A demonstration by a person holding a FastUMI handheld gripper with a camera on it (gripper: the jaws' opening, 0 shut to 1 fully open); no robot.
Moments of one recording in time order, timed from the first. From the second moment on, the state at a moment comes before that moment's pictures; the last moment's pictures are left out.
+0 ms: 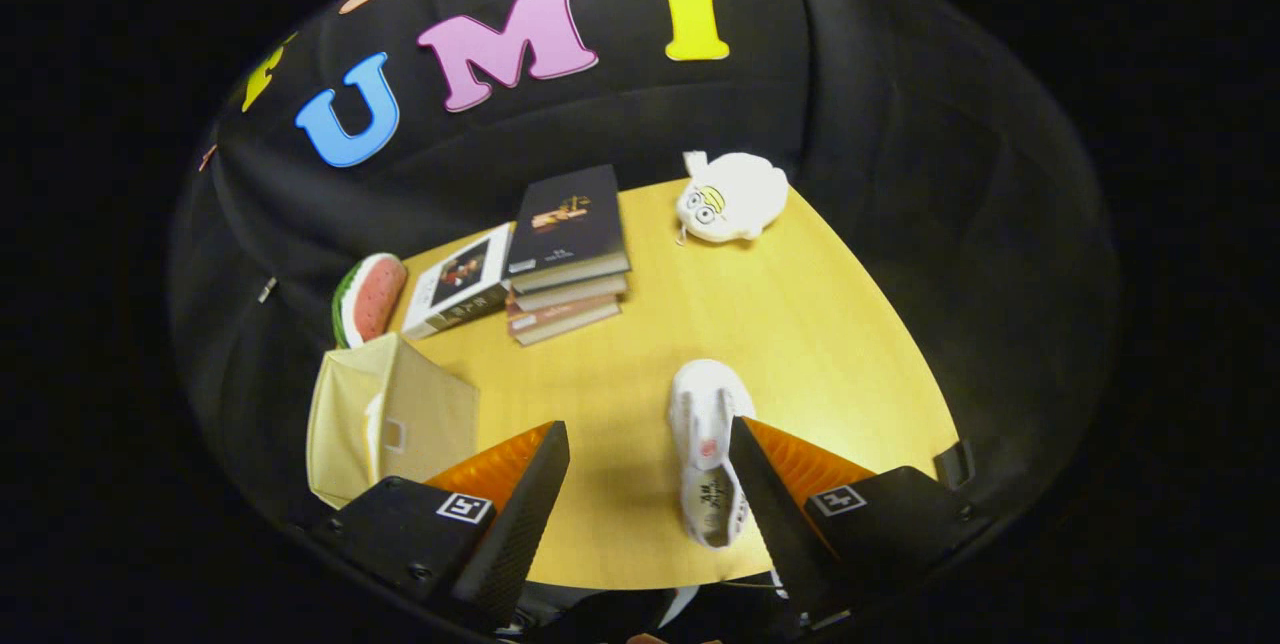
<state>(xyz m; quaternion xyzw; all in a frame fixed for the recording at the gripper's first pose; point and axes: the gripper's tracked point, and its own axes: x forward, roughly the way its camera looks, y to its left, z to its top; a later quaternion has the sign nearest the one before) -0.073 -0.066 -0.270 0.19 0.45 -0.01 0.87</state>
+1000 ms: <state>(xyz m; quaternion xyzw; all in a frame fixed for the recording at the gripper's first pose) -0.053 -0.095 -0.441 0.07 0.49 -0.03 0.87</state>
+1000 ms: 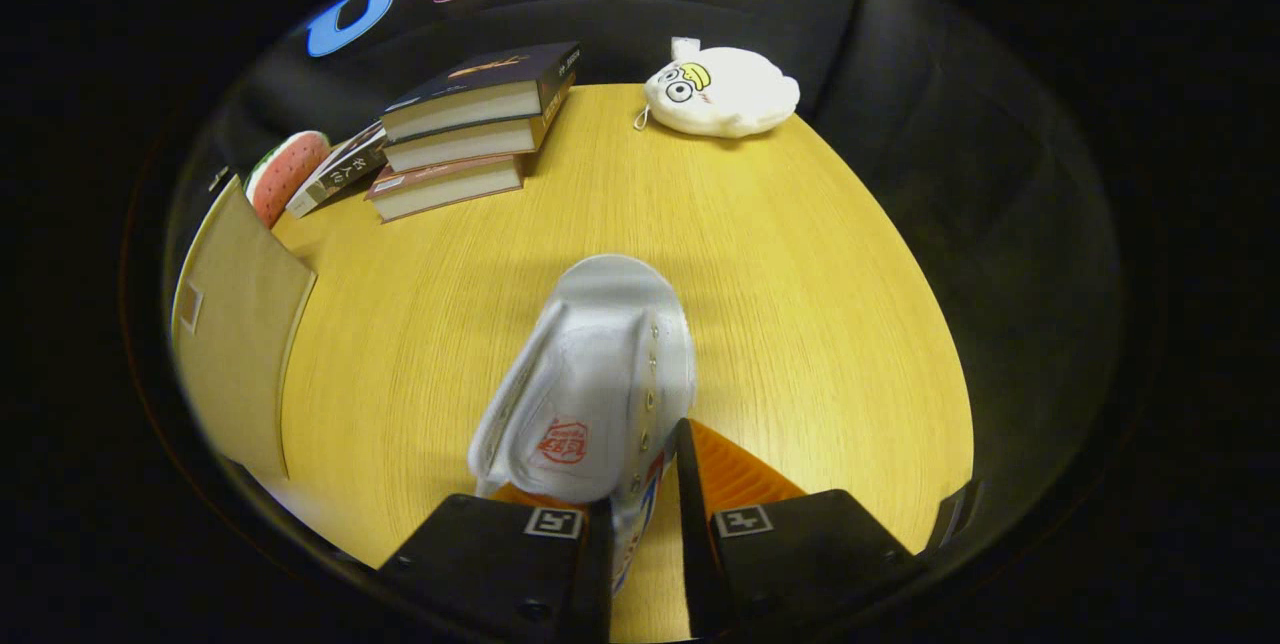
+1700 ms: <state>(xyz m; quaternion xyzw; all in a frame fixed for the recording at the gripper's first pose) -0.039 -0.085 -0.330 0.18 0.45 -0.06 0.87</state>
